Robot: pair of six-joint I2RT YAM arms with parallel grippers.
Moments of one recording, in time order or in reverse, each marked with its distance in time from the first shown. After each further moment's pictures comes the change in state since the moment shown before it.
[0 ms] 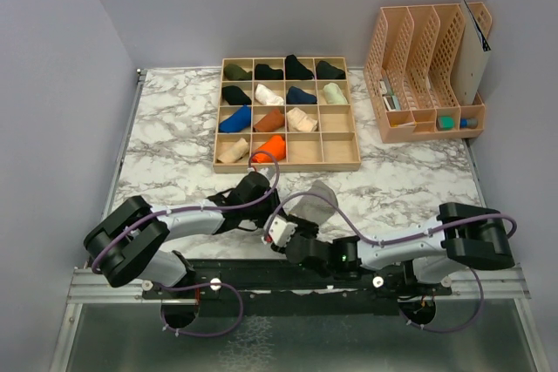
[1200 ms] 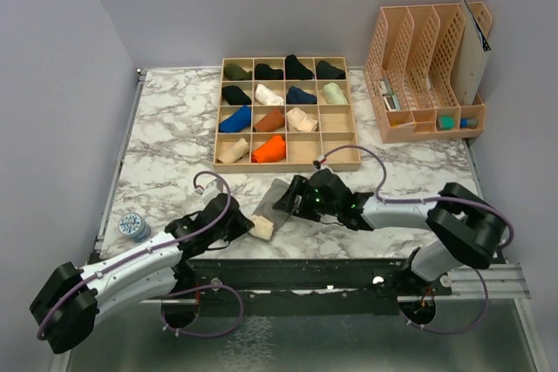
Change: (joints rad) left arm 0.013 -0.586 -0.214 -0.413 -0.383 -0.291; right arm -0.573 0.008 -0.039 0.042 -0.670 1.310
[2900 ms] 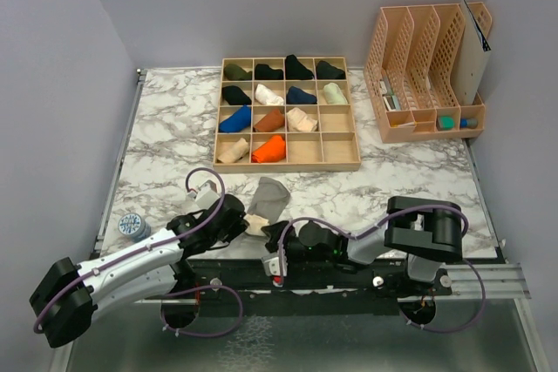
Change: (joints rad) left arm -0.065 0.026 0.074 -0.167 -0.144 -0.163; right arm 0.402 0.261 -0.126 0.677 -0.077 -2.060
